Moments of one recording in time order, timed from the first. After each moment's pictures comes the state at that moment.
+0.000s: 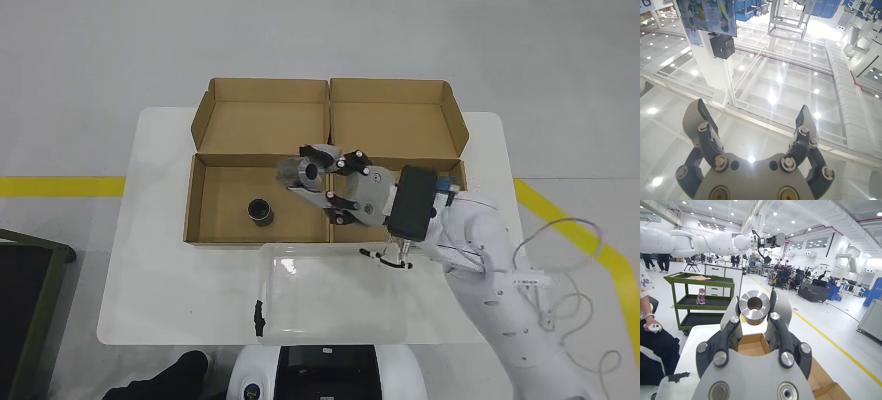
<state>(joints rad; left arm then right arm) -0.37 -0.34 -0.25 -1.16 3.07 0.41 0.06 -0.96 -1.25 1.08 -1.87 -1.12 -0.74 -0.09</state>
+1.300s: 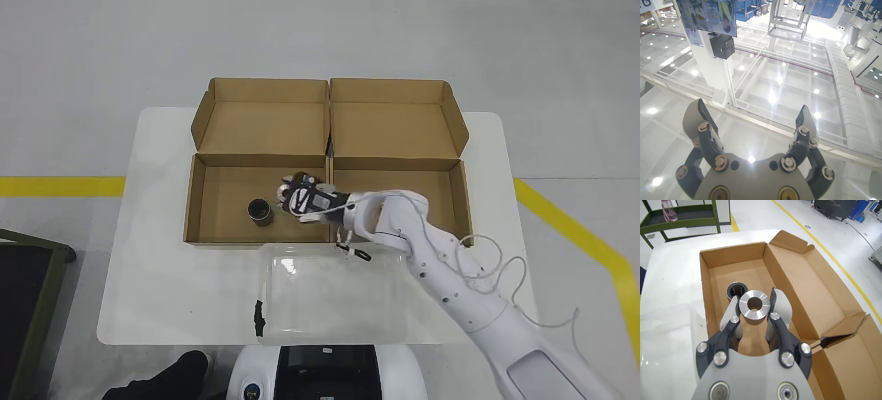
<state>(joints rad) -0.37 -0.34 -0.25 -1.16 3.07 0.41 0.06 -0.78 -1.33 0.80 -1.42 -1.28 -0.57 0.30</state>
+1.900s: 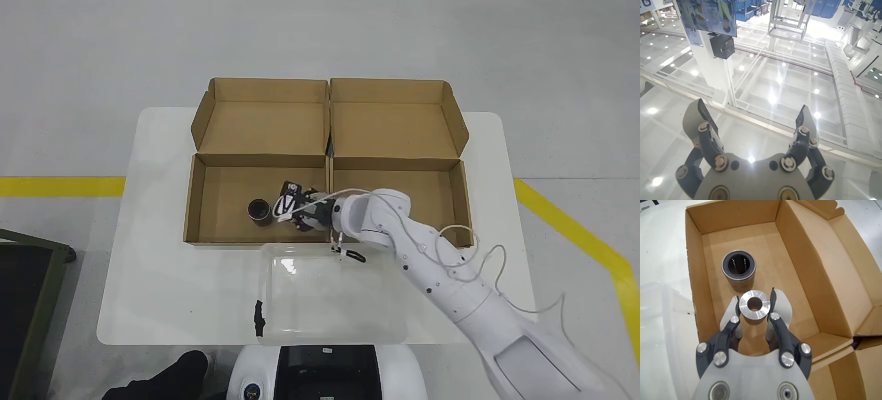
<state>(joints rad) -0.37 -0.34 -0.25 -1.16 3.07 0.41 0.06 -0.70 -1.39 0.70 -1.27 -1.26 -0.57 0.41</state>
